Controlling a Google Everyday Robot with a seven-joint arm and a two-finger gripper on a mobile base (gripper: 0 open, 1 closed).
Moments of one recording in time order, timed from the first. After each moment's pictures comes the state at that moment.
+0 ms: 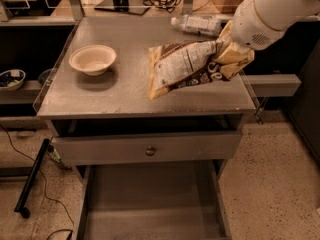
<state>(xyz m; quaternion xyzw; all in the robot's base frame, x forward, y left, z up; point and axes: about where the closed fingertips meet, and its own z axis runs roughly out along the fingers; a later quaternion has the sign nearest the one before) 0.583 -0.147 0.965 -0.65 0.69 -0.05 0.31</state>
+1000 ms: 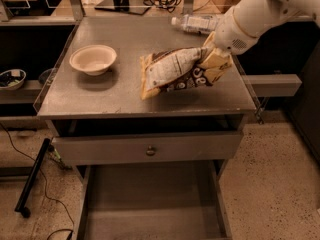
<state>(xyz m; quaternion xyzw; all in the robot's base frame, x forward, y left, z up) 0.633 -0.125 0.919 -0.66 0.69 0.04 0.30</state>
